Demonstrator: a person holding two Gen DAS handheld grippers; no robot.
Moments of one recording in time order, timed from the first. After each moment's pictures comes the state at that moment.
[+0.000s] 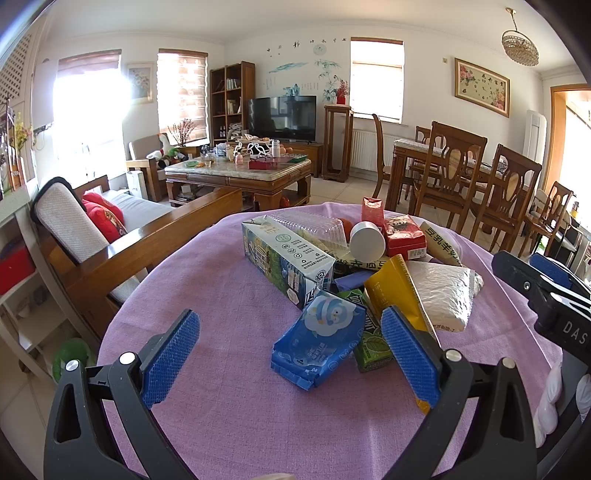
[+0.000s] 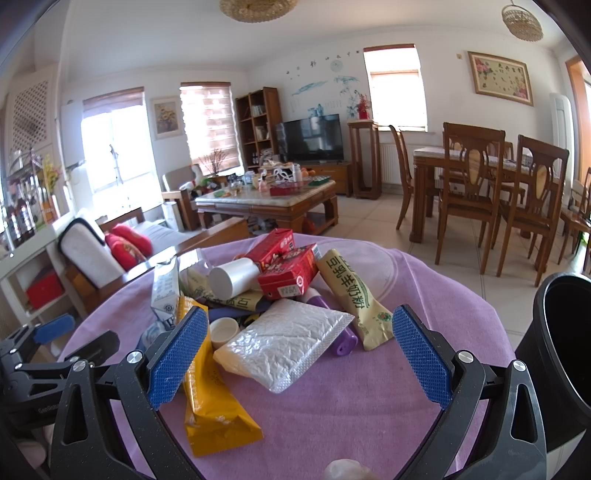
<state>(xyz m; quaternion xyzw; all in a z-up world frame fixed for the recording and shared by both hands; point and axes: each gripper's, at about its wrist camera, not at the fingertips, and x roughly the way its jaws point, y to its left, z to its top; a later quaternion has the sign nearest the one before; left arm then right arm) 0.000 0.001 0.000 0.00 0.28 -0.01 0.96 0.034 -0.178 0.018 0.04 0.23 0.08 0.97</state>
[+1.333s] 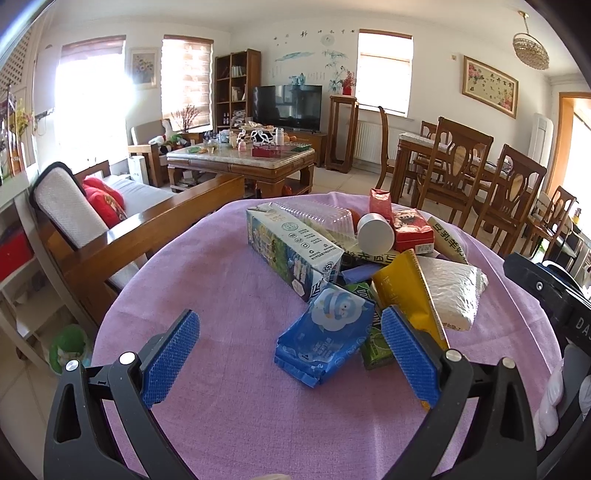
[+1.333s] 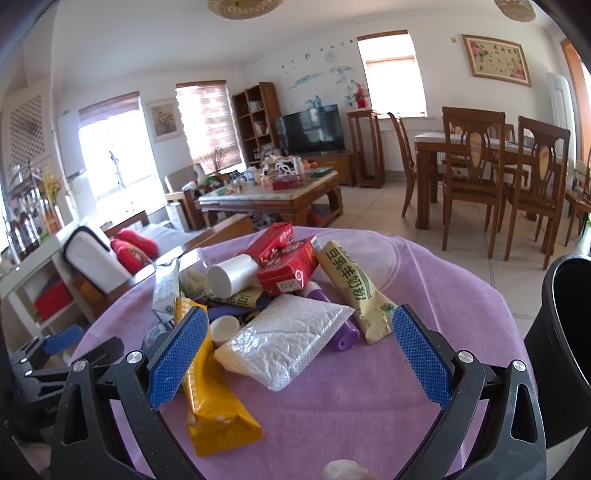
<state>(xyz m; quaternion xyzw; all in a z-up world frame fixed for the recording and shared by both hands) 0.009 0.015 -0.008 -0.03 0.31 0.00 0.95 0.047 -0.183 0.010 0.09 0.27 0.11 0.95</state>
